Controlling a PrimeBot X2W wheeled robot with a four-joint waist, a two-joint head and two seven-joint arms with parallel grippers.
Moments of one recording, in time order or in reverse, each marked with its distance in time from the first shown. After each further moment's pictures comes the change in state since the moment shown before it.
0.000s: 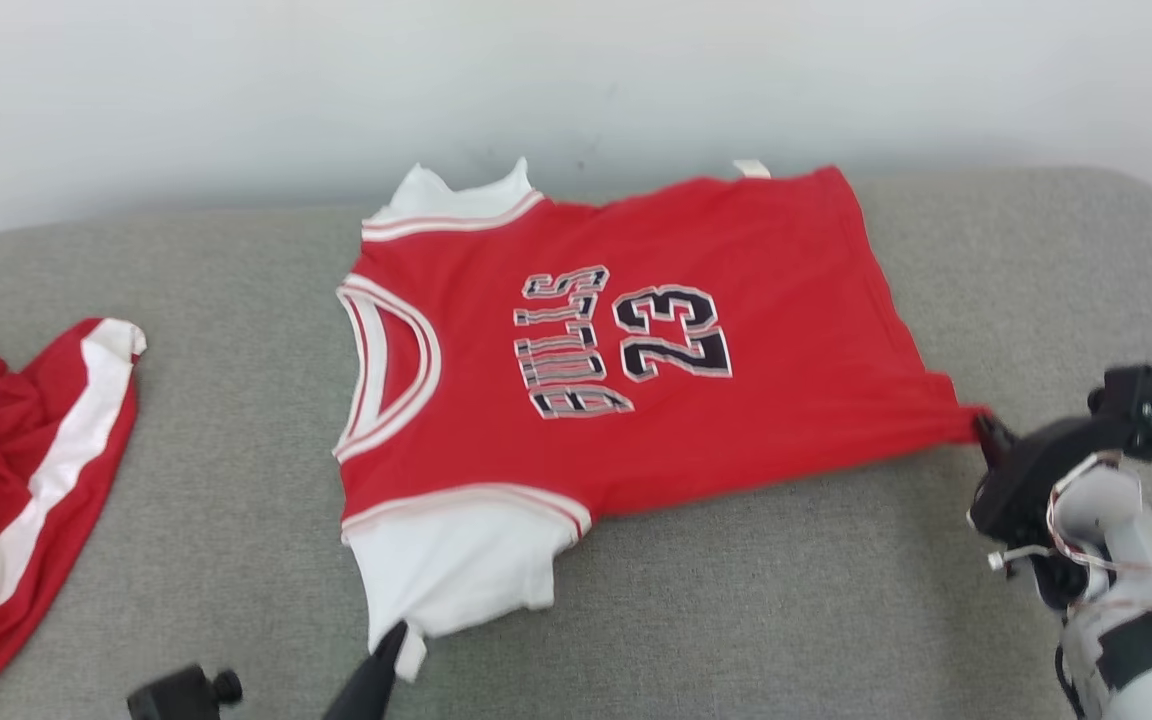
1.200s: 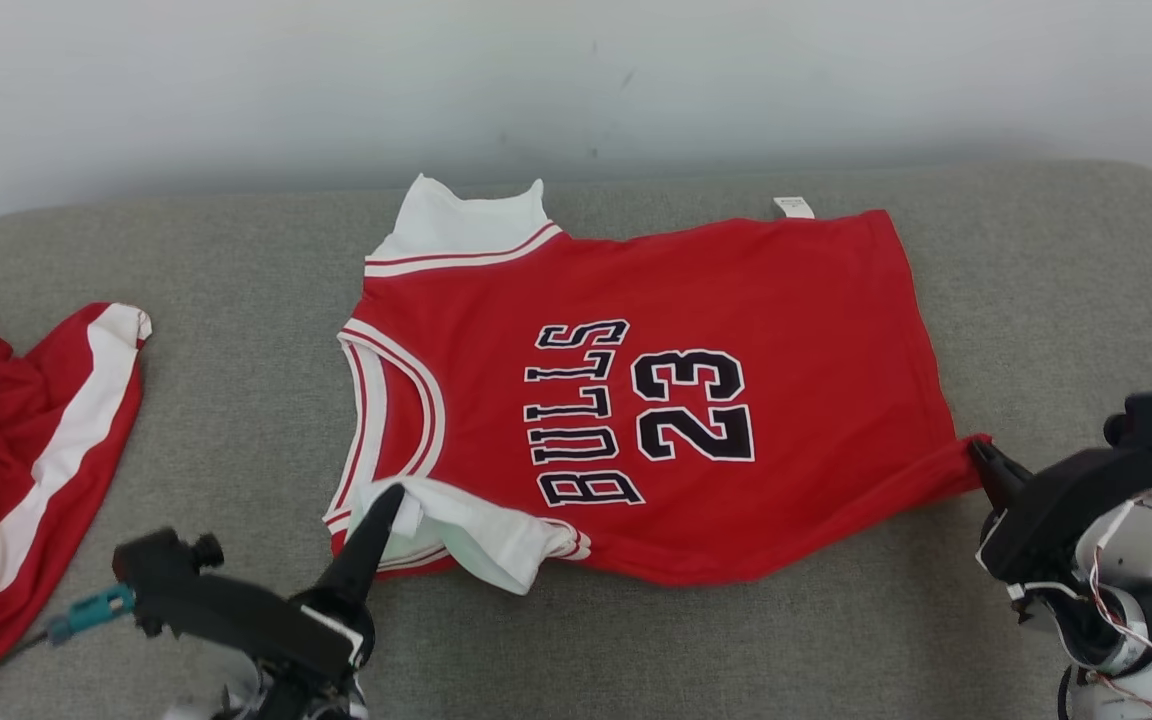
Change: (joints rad) left arm -0.154 -0.075 0.073 0.042 -0.201 0.006 0.097; right arm 0.348 0.181 -0.282 -0.717 -0.168 0.000 0.422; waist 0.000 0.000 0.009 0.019
